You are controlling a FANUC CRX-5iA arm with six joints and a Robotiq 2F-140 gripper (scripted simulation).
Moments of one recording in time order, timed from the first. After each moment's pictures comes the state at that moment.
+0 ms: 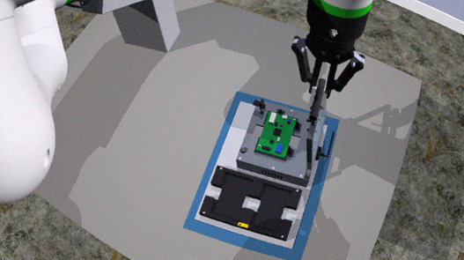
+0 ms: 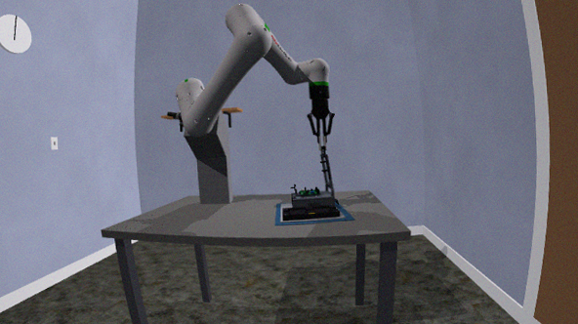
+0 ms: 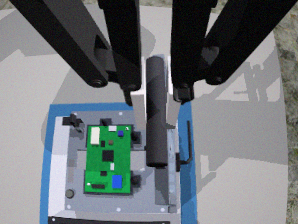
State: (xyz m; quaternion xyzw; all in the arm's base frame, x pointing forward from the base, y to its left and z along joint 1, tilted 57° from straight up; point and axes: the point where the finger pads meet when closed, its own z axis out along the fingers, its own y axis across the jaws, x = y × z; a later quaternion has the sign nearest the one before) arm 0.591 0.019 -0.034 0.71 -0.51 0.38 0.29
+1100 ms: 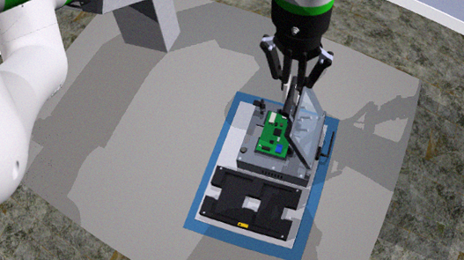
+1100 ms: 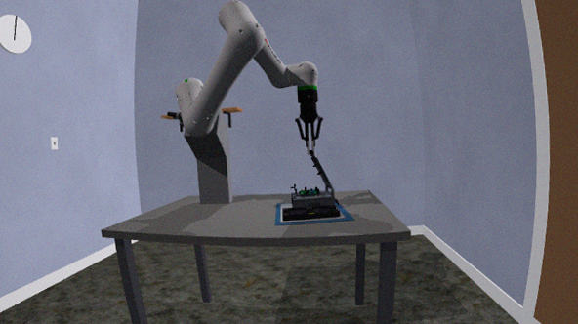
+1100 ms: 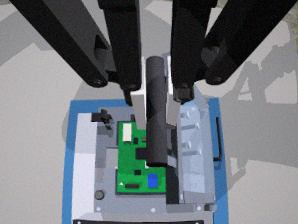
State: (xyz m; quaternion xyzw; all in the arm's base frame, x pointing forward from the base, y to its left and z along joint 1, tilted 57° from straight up) arm 0.543 -0.011 -0.041 0.71 -0.51 0.38 0.29
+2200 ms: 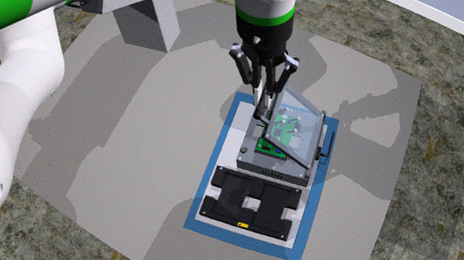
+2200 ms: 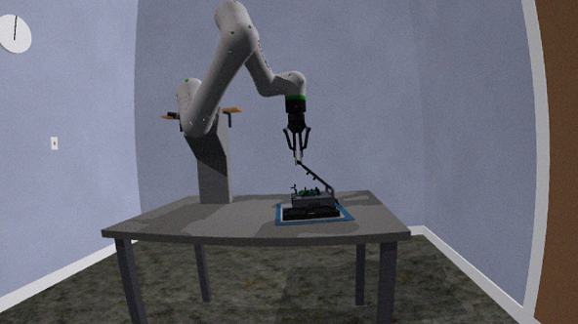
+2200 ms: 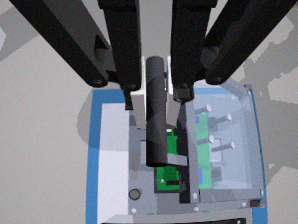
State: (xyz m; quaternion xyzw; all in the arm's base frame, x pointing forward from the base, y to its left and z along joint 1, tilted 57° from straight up) arm 0.498 -0.063 -0.064 0.71 -0.51 0.38 0.29
